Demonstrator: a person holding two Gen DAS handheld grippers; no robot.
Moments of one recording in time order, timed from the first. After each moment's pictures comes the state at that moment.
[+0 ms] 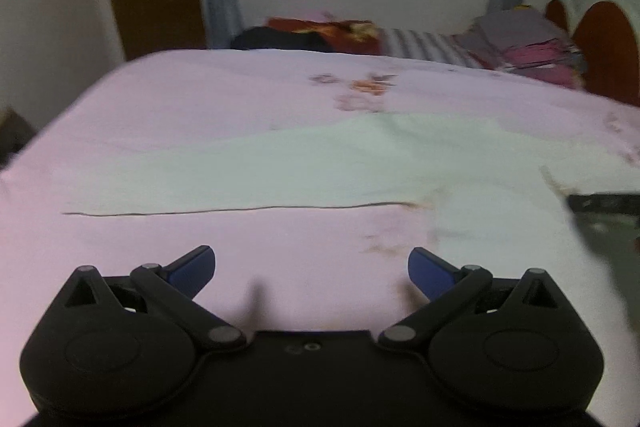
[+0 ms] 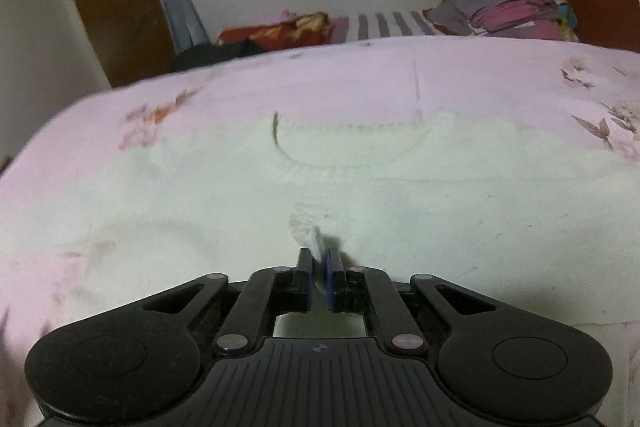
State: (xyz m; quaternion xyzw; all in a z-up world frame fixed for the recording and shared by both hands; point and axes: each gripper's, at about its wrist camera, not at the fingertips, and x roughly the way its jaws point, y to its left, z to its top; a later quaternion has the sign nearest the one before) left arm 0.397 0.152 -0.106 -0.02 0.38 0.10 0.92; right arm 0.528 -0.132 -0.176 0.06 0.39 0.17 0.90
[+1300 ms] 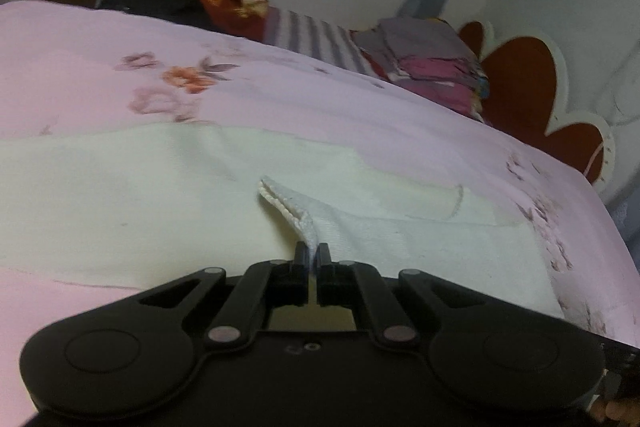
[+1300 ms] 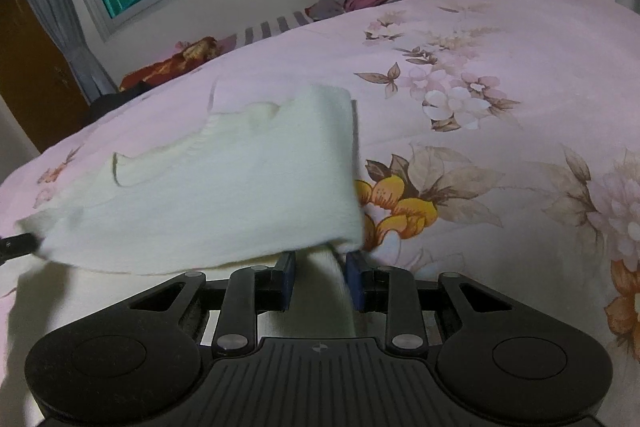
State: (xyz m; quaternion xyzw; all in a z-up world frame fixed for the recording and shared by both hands) left arm 0.521 0.115 -0.134 -0.16 0.39 -0.05 0.91; right arm 0.488 -0.288 -0.170 0.15 0.40 0.04 0.90
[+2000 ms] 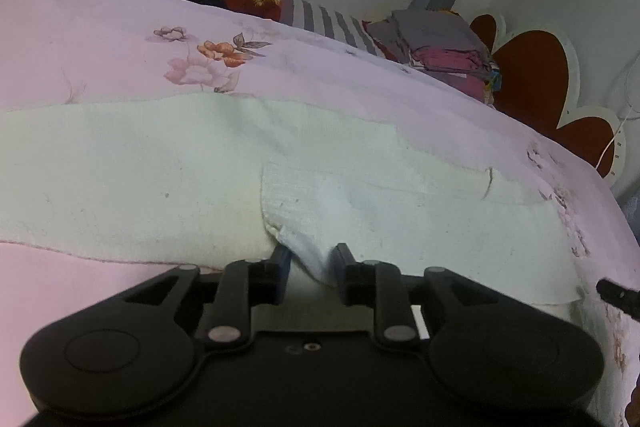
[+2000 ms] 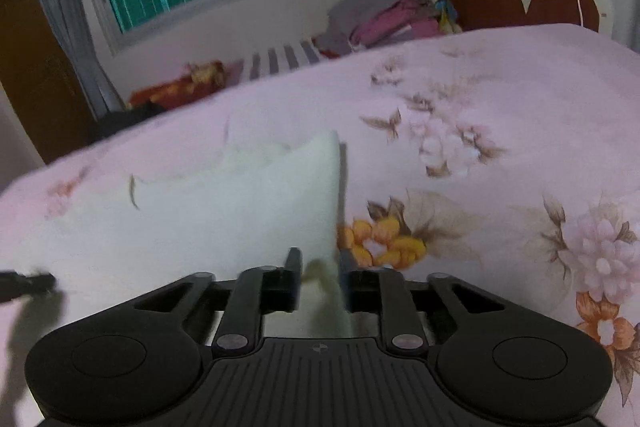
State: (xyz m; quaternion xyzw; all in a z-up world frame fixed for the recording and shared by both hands) left arm 0.516 0.134 -0.157 -0.16 0.40 -0.04 0.90; right arm 0.471 -0.292 -0.137 0.14 0.35 0.05 0.92
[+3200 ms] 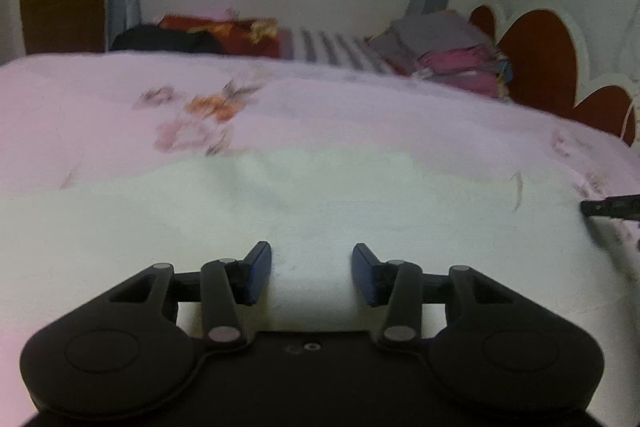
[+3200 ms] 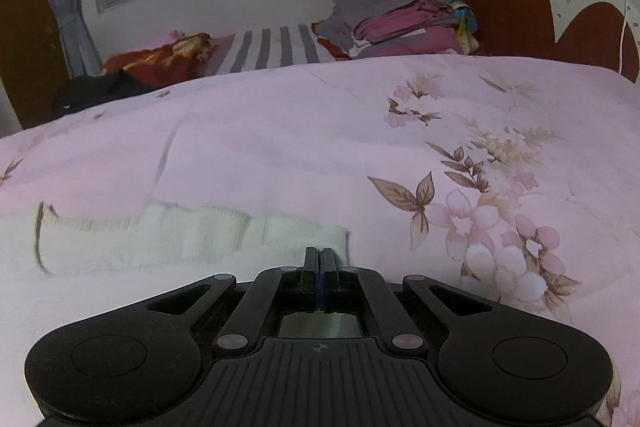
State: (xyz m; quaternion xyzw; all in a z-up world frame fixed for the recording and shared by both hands) left arm 0.534 0.110 -0.147 -0.06 0.36 -0.03 0.93; right arm 0.631 -0.276 -0.172 0.05 0.38 0.03 0.92
